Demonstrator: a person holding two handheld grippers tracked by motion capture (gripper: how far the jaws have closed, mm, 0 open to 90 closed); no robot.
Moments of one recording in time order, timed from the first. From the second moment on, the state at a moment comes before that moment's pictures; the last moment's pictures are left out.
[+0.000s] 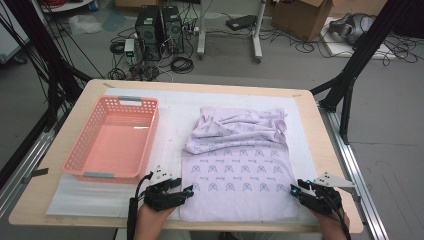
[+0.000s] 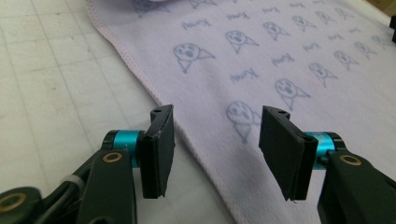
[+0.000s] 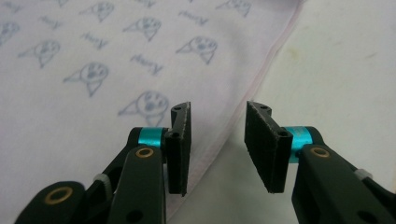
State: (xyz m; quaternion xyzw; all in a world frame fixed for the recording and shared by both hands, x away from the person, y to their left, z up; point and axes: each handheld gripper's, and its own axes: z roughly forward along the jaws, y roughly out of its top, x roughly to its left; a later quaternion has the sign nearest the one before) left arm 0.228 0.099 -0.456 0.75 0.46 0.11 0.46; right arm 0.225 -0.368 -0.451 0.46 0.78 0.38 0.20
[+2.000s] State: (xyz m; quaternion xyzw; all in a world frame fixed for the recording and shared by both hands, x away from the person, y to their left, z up) left arm 0.201 0.113 -0.461 0.75 0.45 0.15 0.46; right arm 0.192 -0.360 -0.452 0.46 0.77 0.40 0.17
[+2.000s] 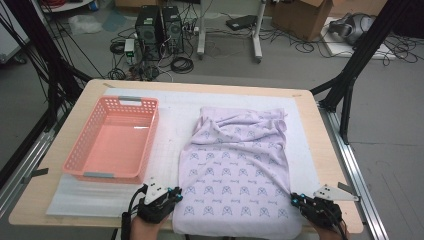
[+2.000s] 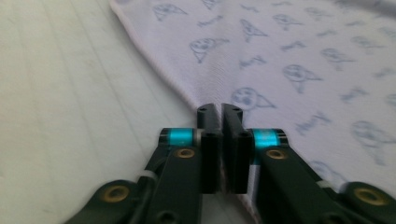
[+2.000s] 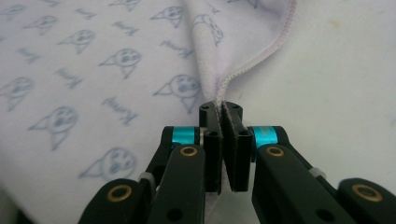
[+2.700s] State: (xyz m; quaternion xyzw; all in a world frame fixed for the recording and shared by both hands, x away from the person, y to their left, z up) left arm 0.155 0.140 -0.449 0.76 0.41 0.13 0.49; right arm 0.129 -0.375 -0.442 0.44 0.78 0.42 0.13
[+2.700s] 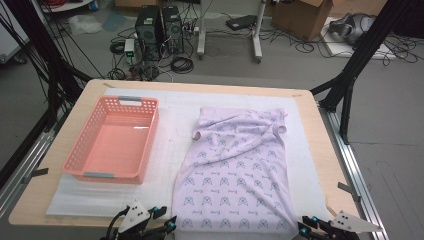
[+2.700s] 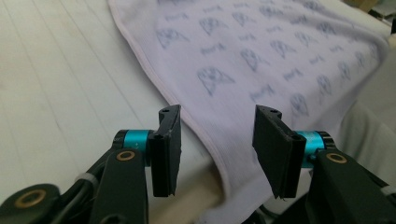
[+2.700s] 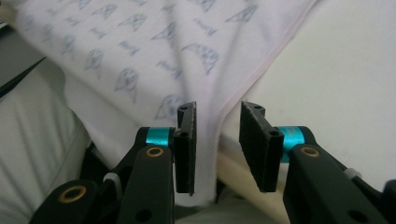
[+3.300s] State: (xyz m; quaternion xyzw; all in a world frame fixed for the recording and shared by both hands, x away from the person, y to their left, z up) left arm 0.206 0.104 -0.460 0.76 0.43 0.15 0.46; right arm 0.187 -0.349 -0.450 0.46 0.78 0.38 0.18
